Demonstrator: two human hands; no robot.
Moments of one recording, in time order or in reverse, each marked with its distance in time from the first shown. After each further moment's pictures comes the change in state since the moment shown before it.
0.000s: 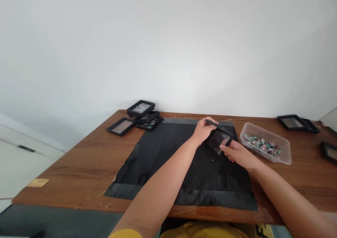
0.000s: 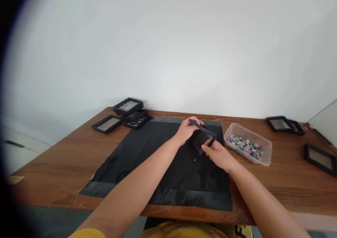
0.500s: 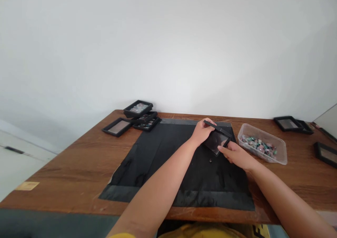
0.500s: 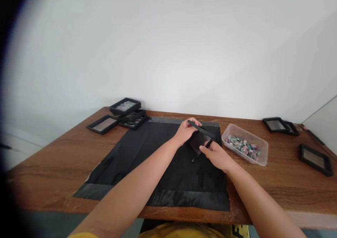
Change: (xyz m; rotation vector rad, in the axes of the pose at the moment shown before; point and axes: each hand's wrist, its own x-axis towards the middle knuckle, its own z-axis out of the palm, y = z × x) left_hand 0.002 -0.004 0.002 0.067 -0.004 0.009; right_hand 0.001 0.003 -0.002 -0.071 -0.002 -0.030
